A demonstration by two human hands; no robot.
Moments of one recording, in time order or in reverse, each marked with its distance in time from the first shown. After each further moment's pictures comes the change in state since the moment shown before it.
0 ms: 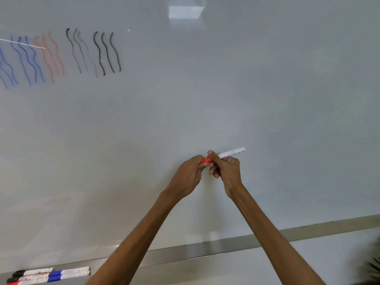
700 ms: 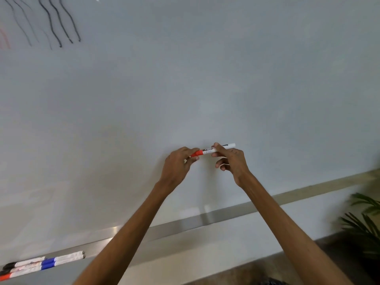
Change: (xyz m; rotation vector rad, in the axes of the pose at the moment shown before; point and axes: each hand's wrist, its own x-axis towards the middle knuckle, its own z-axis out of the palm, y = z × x) left_hand -0.016 -0.023 0.048 0.099 0.024 -0.069; right_hand -0.016 0.021 -0.078 -0.121 0.083 0.219
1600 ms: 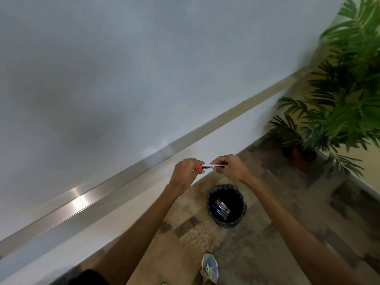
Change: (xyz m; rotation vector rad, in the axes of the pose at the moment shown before) left_hand -0.124 0.073 0.289 -0.052 -0.756 -0.043; right_hand -0.089 0.193 -0.272 -0.870 -0.049 0.292
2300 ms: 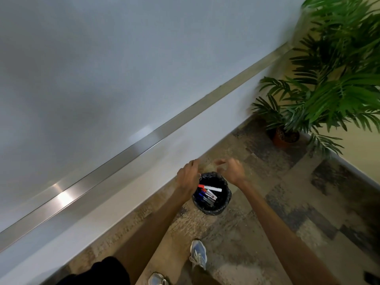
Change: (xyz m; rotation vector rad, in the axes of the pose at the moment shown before) left_hand 0.040 0.036 0.124 0.130 -0.104 -0.128; right_hand 0.006 0.130 -0.001 -0.110 0.148 0.249
